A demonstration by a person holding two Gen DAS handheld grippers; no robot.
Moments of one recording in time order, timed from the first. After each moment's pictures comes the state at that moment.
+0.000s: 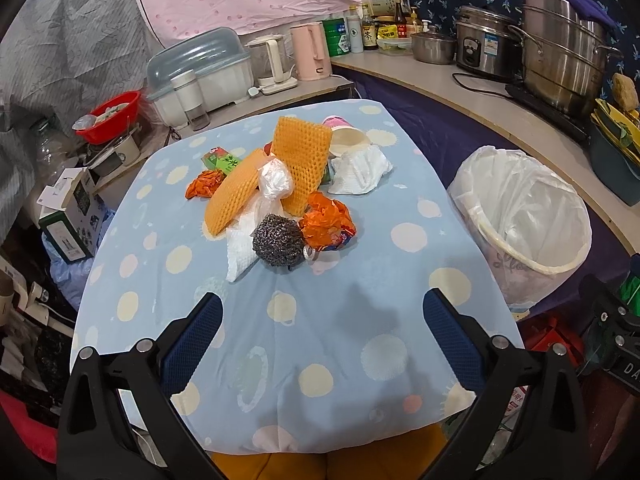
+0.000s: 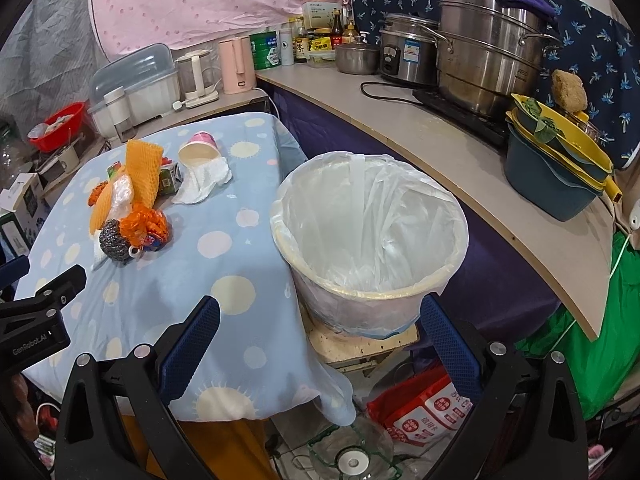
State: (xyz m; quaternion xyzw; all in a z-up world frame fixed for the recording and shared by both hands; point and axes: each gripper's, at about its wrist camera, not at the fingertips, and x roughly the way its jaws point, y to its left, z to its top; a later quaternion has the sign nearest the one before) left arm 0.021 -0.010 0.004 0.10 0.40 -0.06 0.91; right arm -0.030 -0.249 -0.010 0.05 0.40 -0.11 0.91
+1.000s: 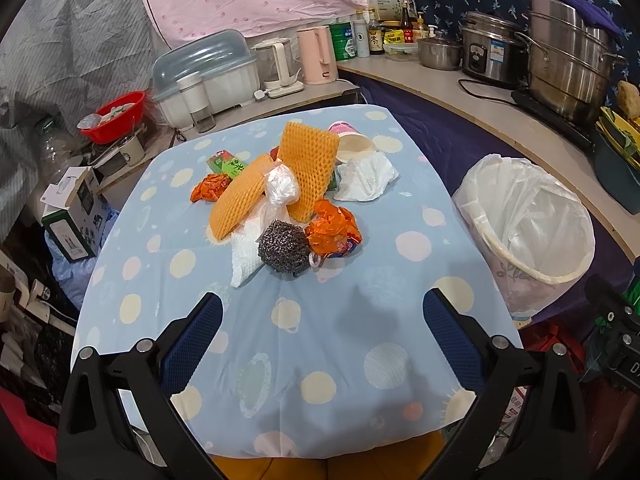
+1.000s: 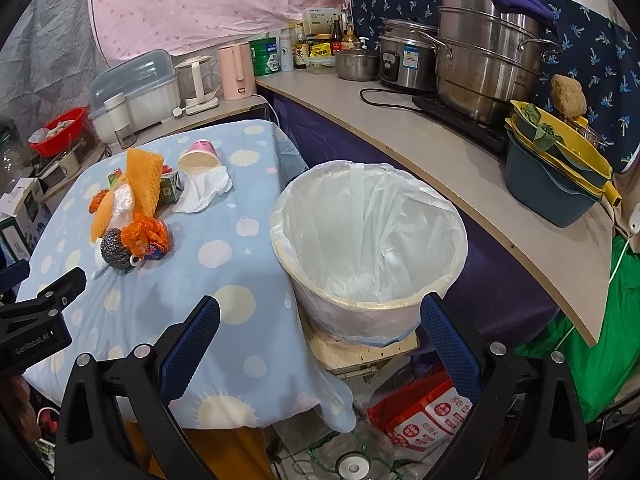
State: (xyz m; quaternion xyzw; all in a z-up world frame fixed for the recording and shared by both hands) left arm 0.024 -0.009 0.006 0.10 0.39 -0.05 0.91; right arm -0.028 -0.249 -0.005 0.05 0.39 -0.11 0.91
